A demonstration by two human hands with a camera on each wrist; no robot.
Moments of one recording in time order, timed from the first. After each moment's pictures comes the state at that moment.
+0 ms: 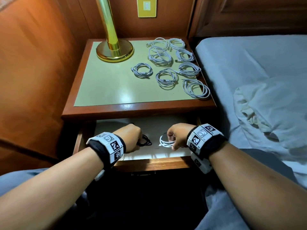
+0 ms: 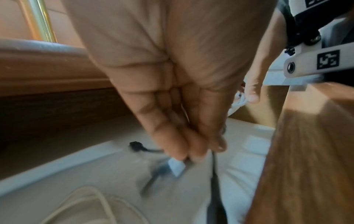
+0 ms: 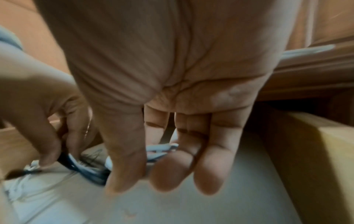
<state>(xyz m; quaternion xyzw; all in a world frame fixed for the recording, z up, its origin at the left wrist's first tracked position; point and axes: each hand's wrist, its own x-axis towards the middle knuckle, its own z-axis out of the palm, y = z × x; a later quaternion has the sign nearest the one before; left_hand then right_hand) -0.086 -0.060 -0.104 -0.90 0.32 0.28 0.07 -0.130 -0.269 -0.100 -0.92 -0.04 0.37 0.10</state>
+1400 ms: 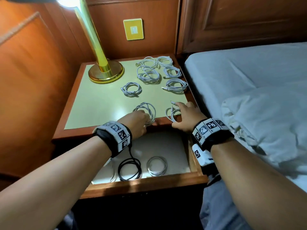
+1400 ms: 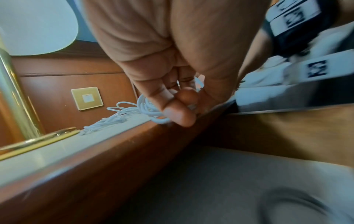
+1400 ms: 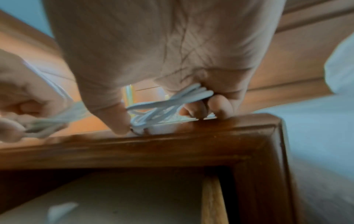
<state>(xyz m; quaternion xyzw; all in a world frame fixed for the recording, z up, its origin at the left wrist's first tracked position) -0.037 -0.140 -0.047 -0.92 0.36 0.15 0.00 -0.098 -0.354 -0.068 -0.96 0.15 0.12 0.19</state>
